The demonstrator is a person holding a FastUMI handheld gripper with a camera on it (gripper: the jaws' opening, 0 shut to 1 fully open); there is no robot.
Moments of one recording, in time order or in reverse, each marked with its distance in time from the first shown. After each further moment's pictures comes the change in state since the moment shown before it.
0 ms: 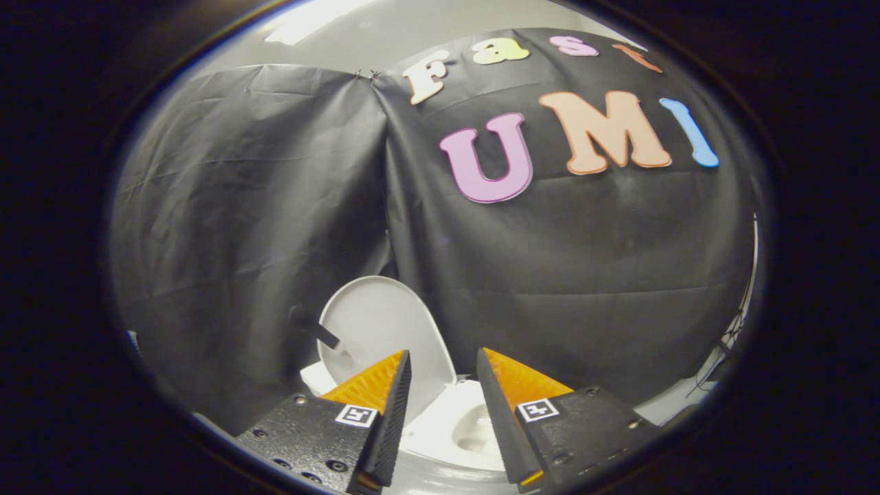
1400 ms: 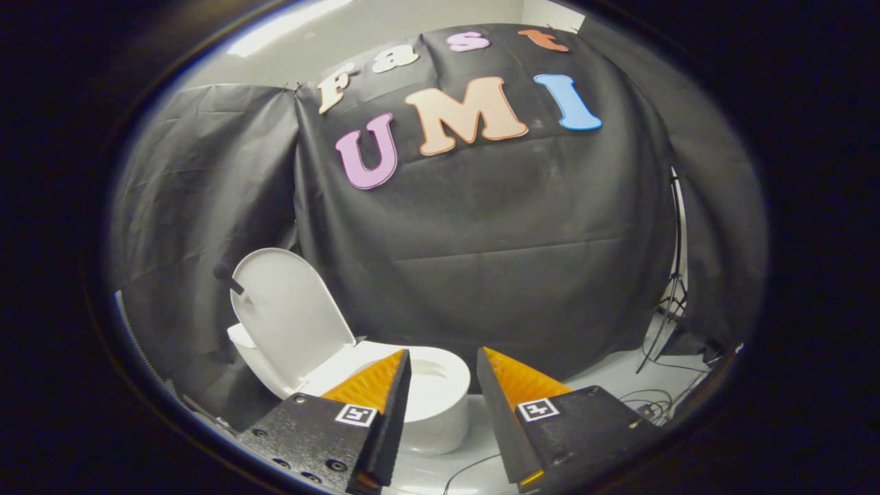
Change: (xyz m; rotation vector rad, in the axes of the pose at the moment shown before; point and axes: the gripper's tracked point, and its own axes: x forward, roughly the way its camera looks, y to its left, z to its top) arm -0.133 -0.237 -0.112 0.124 0.009 -0.221
